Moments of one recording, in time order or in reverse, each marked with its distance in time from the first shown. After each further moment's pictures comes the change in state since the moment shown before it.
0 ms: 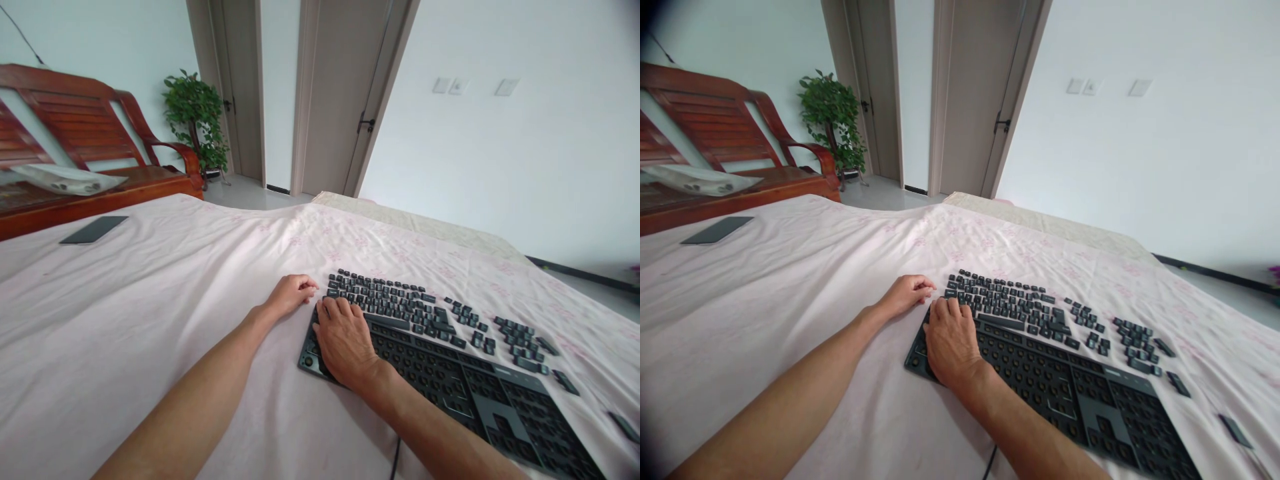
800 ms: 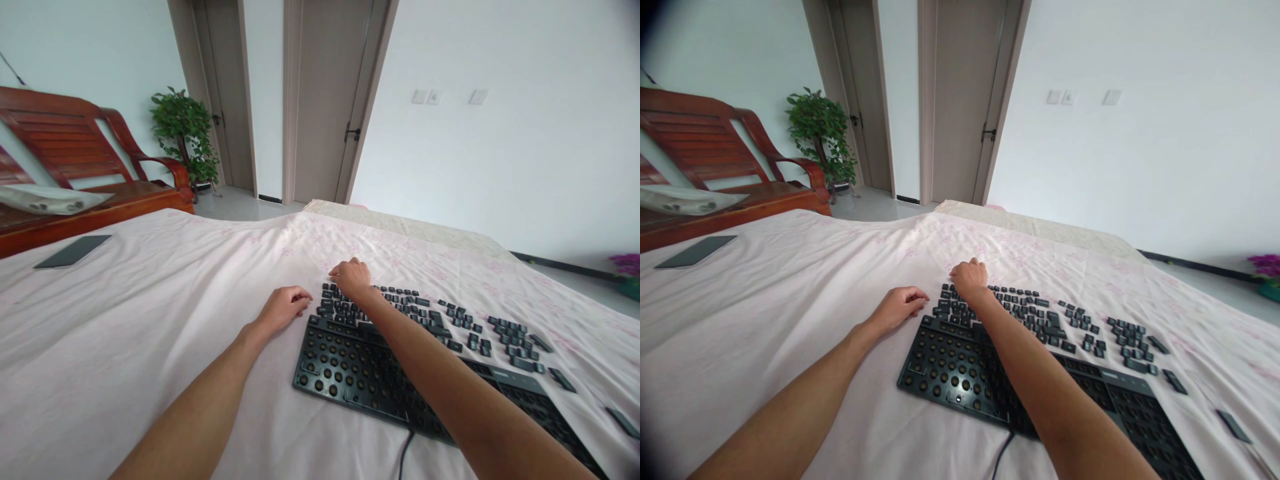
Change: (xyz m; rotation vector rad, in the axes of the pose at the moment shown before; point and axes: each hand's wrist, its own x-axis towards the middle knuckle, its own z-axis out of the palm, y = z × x) left_hand 0.002 -0.003 0.002 0.003 0.006 -0.003; right_hand 0.115 0.119 0.045 0.186 -0.089 0.341
